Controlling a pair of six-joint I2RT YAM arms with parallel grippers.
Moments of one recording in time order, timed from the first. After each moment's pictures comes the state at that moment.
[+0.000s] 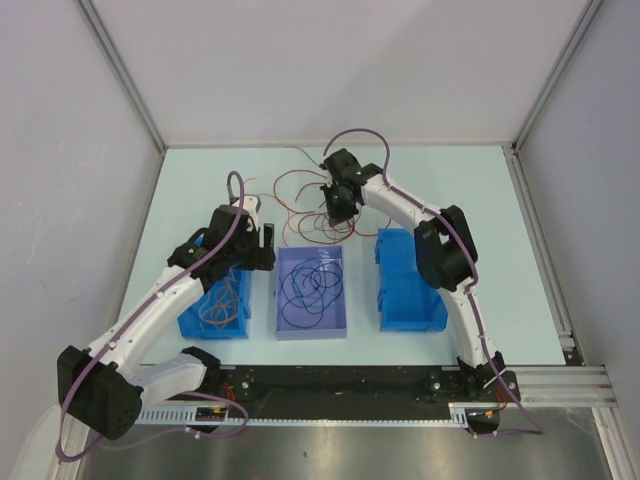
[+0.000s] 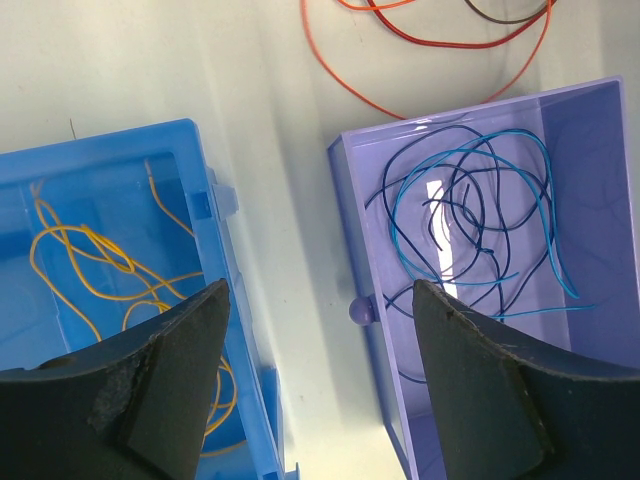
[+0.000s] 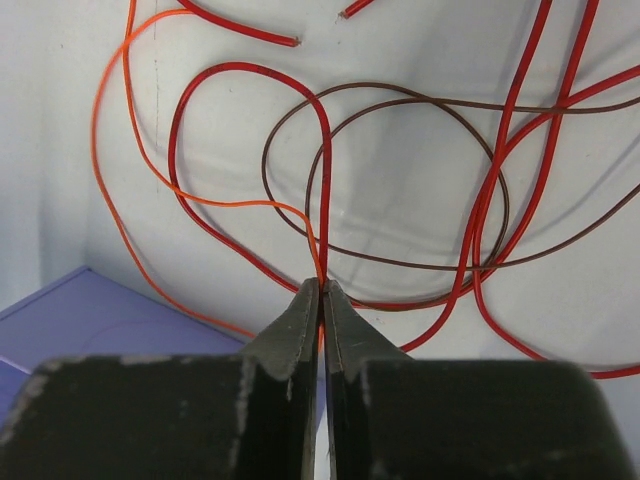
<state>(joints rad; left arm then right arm) -0.44 1.08 0.89 -0.61 -0.10 -0.28 0.61 2.29 1.99 -0.74 -0.11 0.29</state>
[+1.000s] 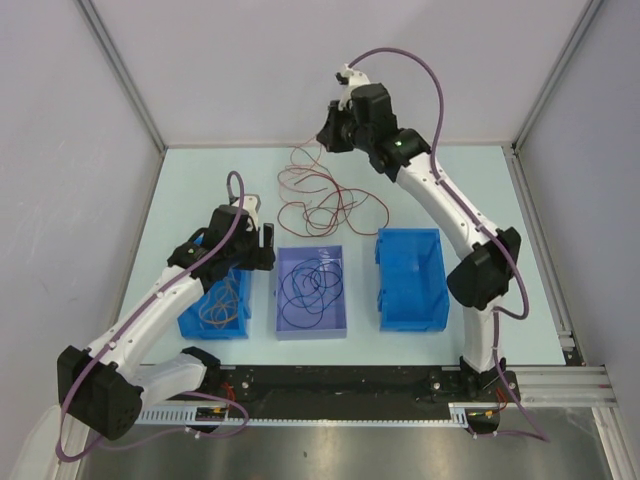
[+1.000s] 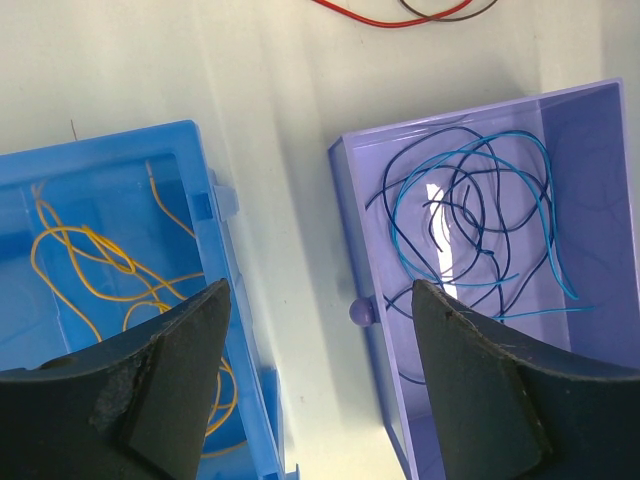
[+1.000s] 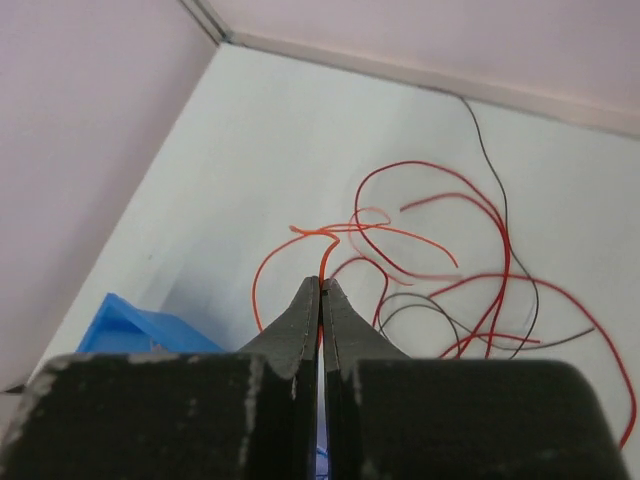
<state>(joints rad) -0.44 1.08 0.89 -0.61 -0.10 -0.28 0.59 1.99 2.17 -0.49 -0.08 0.34</state>
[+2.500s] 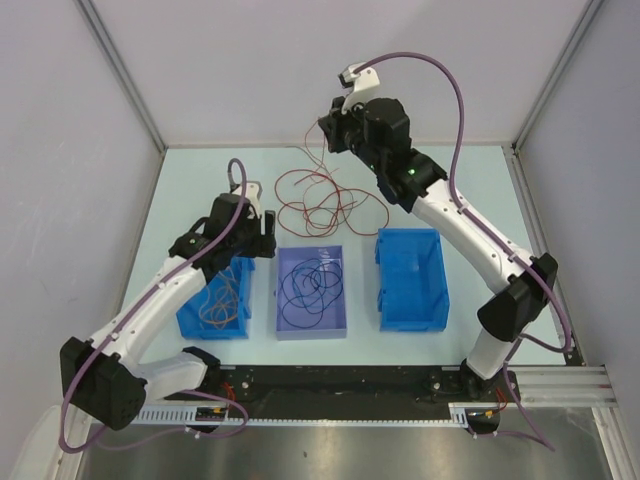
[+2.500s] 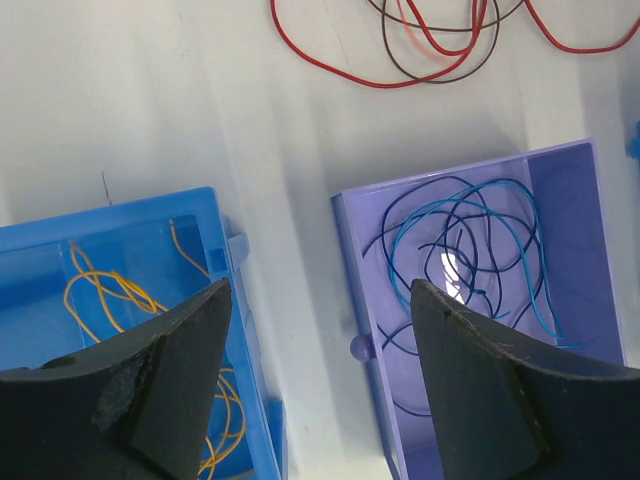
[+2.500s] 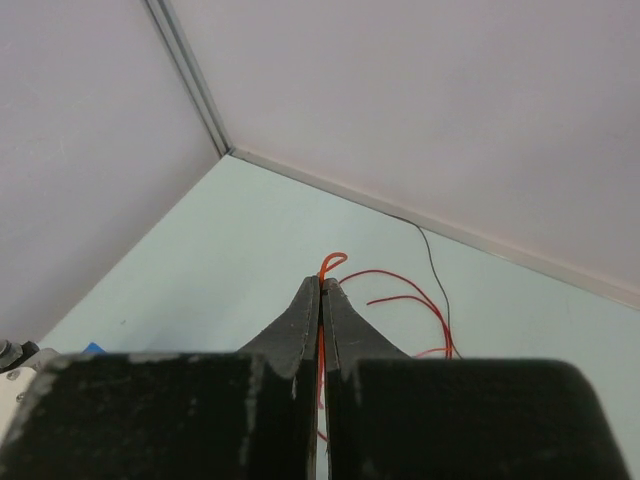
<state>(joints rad) -0.44 1.14 0.97 -0.58 -0.14 -0.25 0.69 1.72 1.86 -0.15 0.11 0.15</state>
